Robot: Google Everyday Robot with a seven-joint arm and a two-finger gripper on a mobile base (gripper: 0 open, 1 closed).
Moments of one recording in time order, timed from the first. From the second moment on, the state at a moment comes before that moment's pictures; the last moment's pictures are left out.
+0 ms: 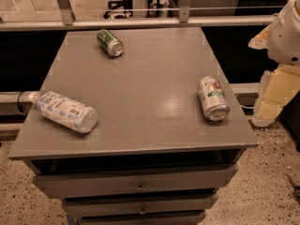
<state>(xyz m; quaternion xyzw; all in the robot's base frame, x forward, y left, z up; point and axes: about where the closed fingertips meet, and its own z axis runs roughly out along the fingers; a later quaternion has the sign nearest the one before) 0.438 -0.217 0.976 -0.60 0.78 -0.03 0.16</state>
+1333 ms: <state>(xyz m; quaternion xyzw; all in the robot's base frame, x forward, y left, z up) 0.566 -0.113 0.999 -0.57 0.78 0.03 0.26</state>
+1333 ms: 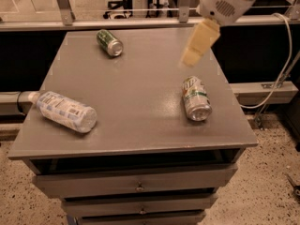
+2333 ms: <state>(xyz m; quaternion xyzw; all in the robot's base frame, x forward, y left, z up) 0.629 -0.048 1.003 -0.52 0.79 0.07 0.32</state>
